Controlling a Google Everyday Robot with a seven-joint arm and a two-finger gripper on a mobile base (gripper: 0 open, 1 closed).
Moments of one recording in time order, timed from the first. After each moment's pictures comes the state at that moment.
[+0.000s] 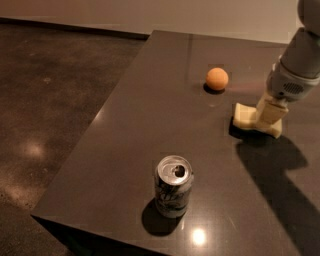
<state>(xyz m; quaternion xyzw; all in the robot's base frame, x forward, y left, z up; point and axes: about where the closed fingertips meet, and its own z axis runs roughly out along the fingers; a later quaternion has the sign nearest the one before) 0.529 -0.263 0.866 -0.56 0.83 0.00 0.08</state>
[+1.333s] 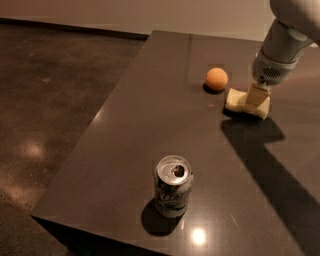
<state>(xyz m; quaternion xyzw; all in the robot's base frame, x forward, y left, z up) 0.601 -0.261 0.861 -0.53 0.84 -0.03 0.08</state>
